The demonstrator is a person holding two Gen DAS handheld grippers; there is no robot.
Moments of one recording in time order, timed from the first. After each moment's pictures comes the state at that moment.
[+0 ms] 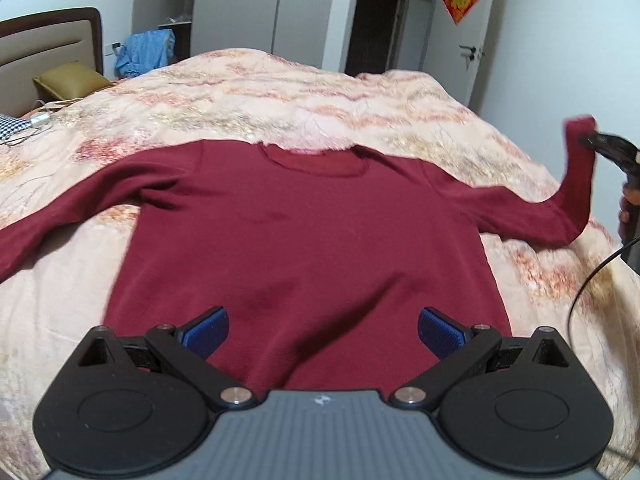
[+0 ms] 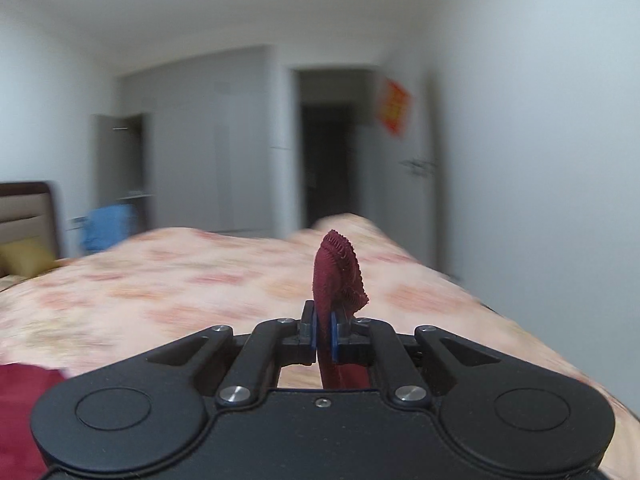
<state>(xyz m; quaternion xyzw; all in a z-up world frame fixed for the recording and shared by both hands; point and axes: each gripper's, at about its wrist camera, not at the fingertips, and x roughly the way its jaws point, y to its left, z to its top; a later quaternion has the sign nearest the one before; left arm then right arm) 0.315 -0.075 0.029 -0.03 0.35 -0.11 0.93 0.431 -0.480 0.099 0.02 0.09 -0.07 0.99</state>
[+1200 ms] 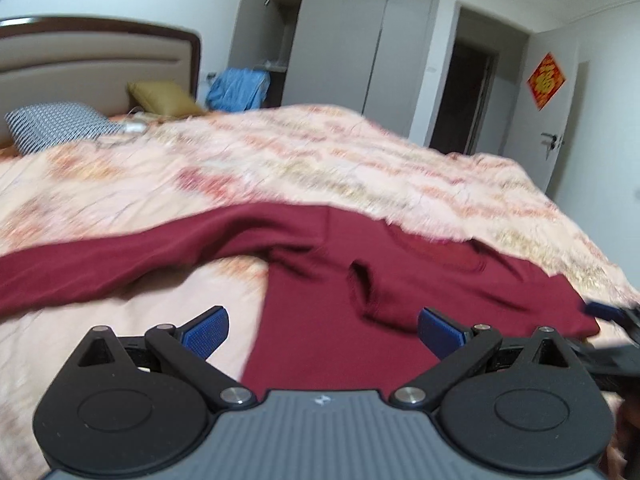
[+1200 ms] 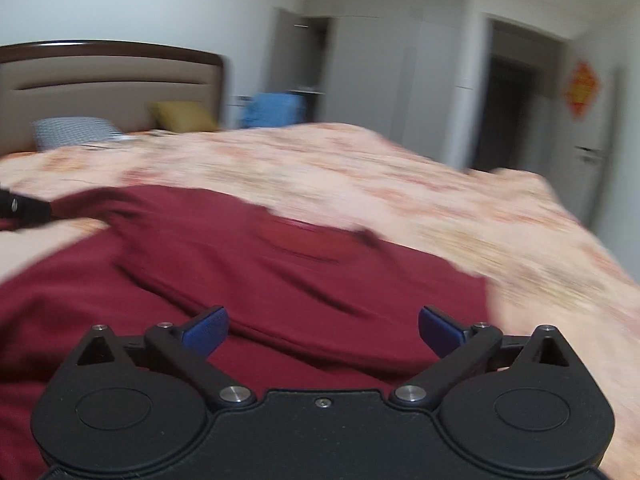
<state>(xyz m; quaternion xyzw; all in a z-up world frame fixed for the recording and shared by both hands) 0.352 0.008 0.024 -0.09 0.25 0.01 0.96 0.384 -0.312 0.003 -0.10 0.22 0.11 0.96</state>
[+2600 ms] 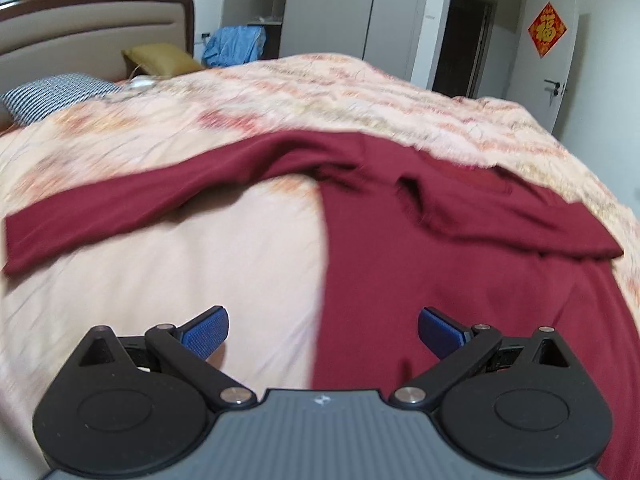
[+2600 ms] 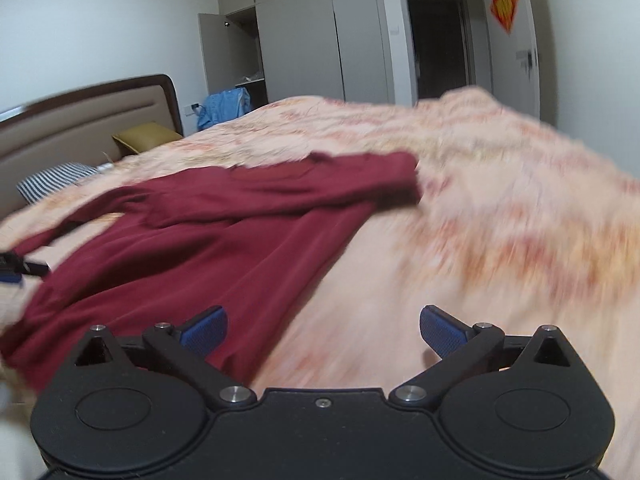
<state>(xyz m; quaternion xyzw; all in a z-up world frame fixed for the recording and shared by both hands) 0.305 0.069 -0.018 -0.07 0.34 0.00 0.94 0.232 -0.359 -0.026 0.06 0.27 0.09 0.96</state>
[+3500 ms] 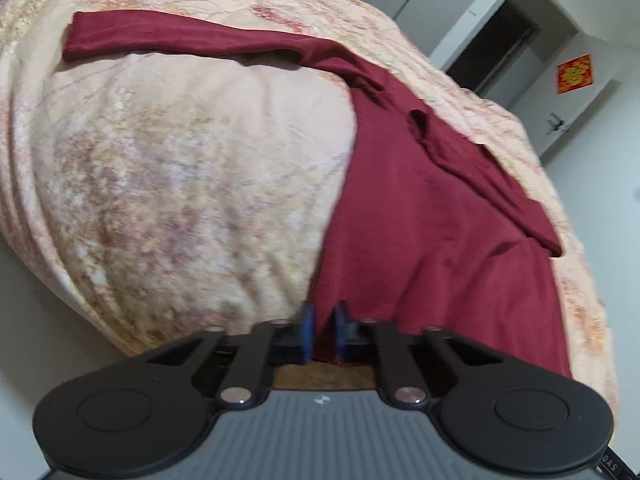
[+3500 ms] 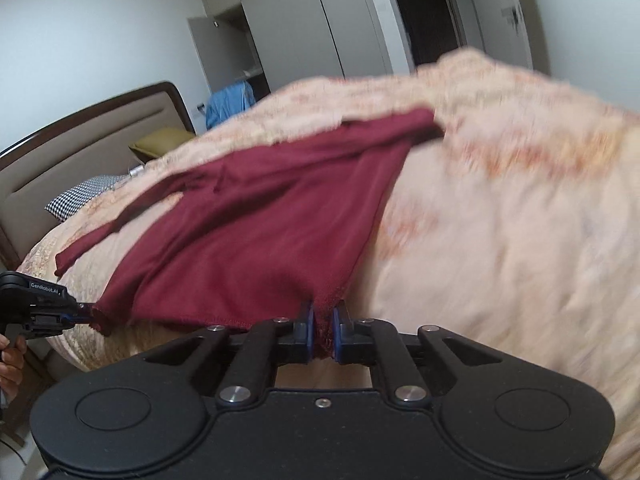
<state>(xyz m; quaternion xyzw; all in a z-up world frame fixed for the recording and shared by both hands) 0.218 0.108 -0.044 -0.26 0.41 -0.04 0.88 0.120 -0.323 -0.010 0.11 0.29 0.09 0.95</state>
